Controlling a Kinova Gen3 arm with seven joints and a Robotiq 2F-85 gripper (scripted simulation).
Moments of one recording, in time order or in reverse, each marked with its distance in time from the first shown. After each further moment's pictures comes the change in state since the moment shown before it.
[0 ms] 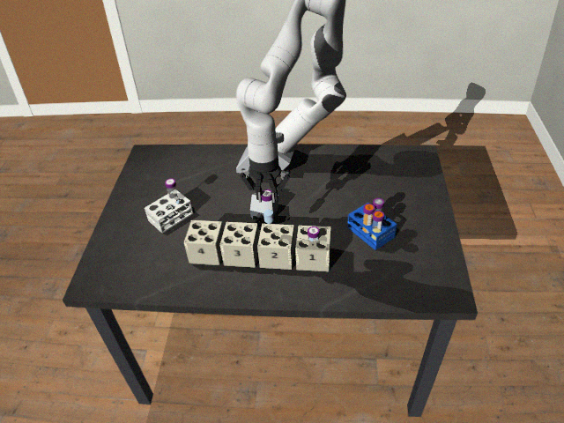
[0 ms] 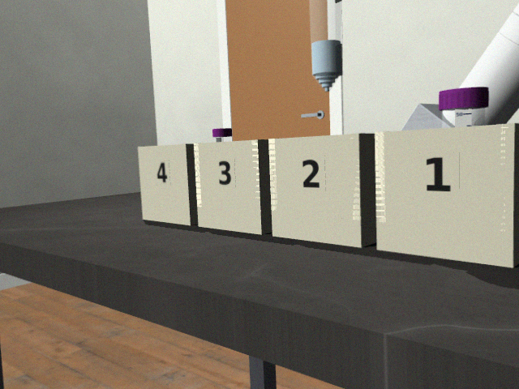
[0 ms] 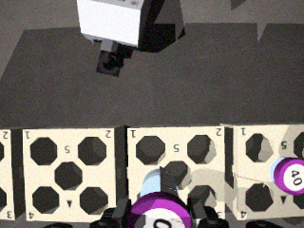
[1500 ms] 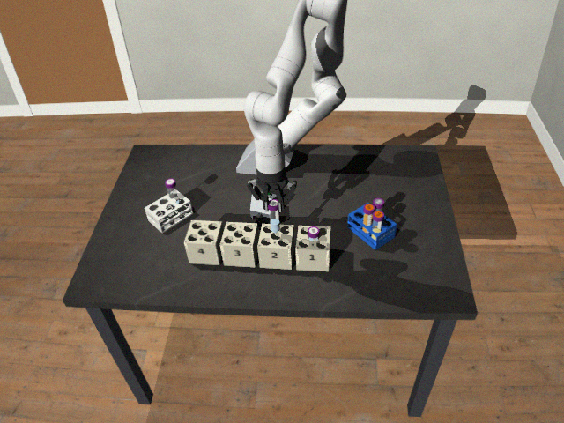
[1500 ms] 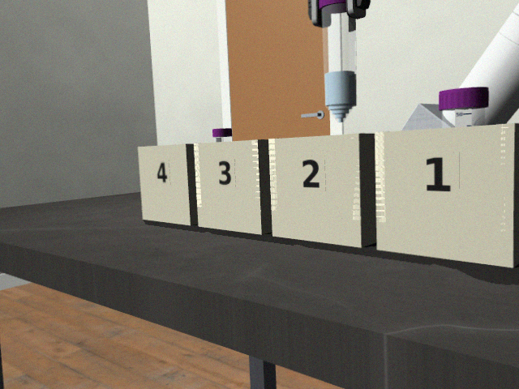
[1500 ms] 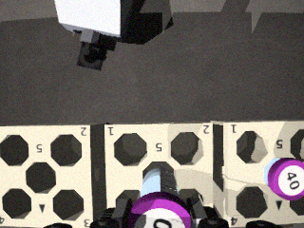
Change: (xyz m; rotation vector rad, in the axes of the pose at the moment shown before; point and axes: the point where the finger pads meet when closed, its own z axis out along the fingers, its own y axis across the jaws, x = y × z) arm -0.005 0.017 0.031 0.000 0.000 0.000
